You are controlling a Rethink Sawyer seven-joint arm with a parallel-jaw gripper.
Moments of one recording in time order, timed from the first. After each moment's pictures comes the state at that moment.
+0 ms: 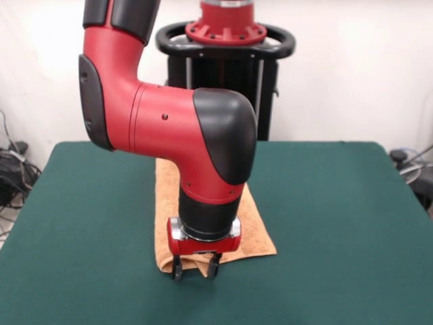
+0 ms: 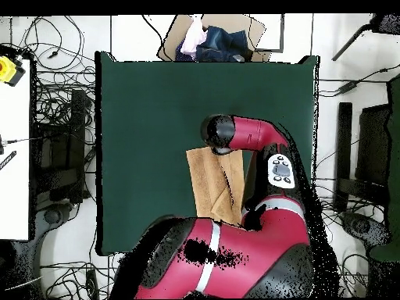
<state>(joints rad) -0.28 -0.27 -0.01 1.25 -0.17 0.63 1.39</state>
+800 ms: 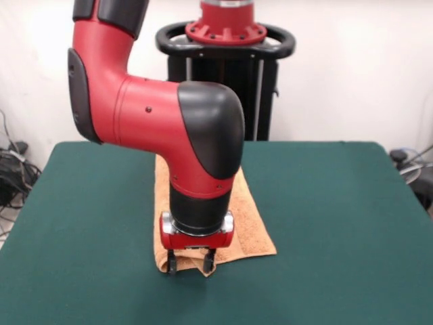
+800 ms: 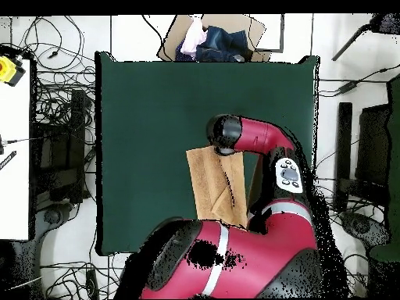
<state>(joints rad) -0.30 -0.29 -0.01 1.28 -0.11 0.63 1.39</state>
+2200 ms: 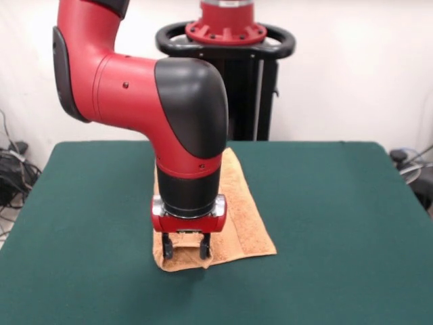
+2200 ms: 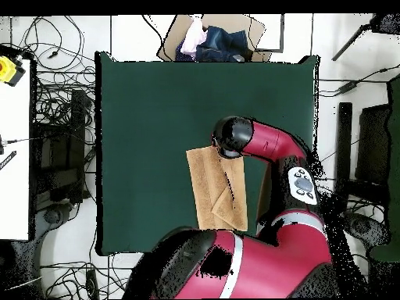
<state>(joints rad) -0.34 -0.35 0.00 1.35 -0.04 0.63 1.39</state>
